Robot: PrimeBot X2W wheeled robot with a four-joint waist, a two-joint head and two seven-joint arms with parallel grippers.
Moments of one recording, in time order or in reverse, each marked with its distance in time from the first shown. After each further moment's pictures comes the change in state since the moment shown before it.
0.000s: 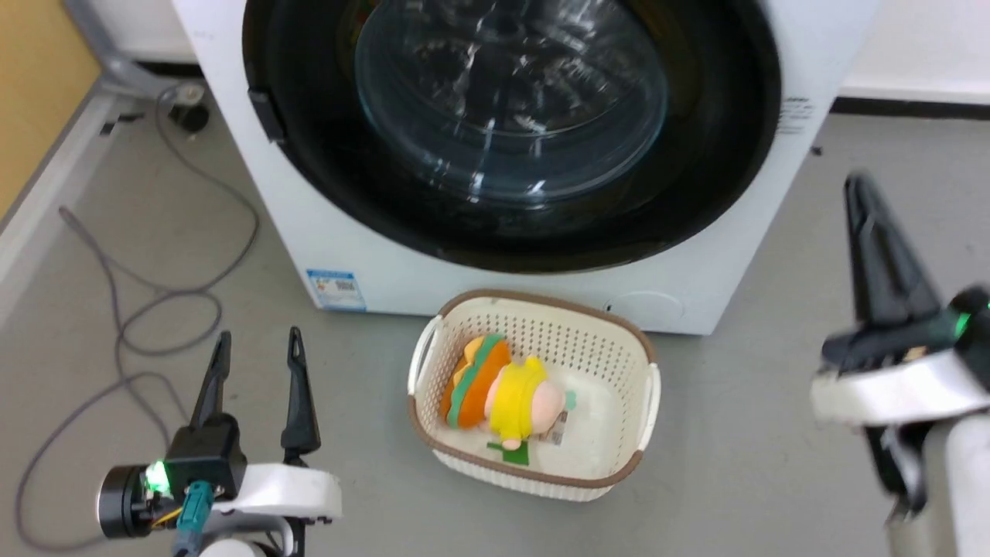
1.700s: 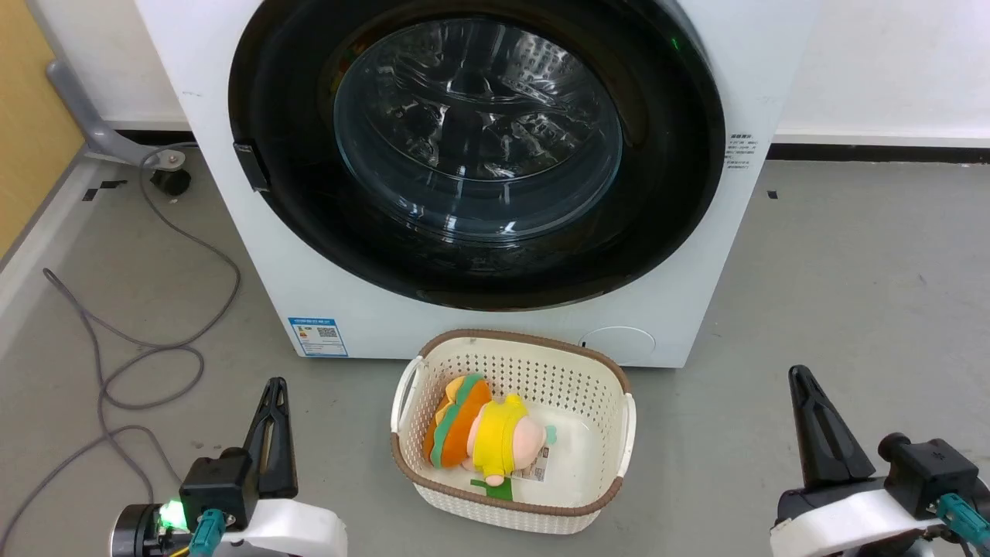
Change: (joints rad) left arm 0.083 0.000 -0.007 0.008 -0.002 -0.025 0.043; right arm 0.315 0.094 -0.001 0.069 0.046 0.000 0.044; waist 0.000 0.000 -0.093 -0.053
